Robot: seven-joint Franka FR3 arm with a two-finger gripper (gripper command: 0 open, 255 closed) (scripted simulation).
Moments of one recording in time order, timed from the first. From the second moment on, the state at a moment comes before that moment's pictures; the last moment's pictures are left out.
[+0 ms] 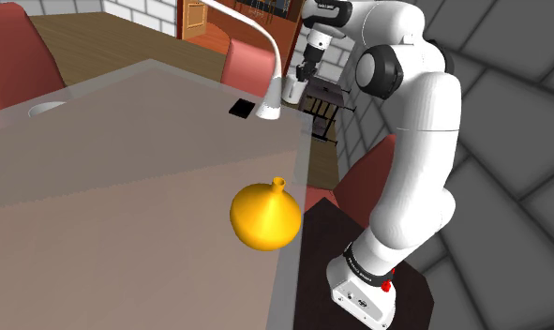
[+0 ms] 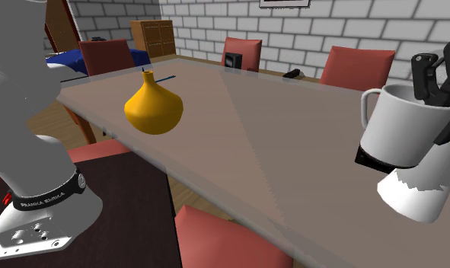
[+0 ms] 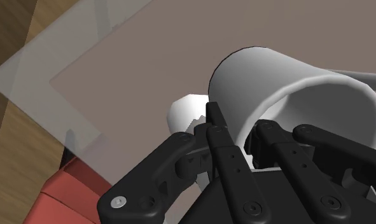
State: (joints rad) arm -0.26 0.52 -0.39 -1.22 0.25 1.67 -0.63
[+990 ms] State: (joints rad) arm -0.24 0.53 -0.38 -1.41 0.26 1.87 -0.66
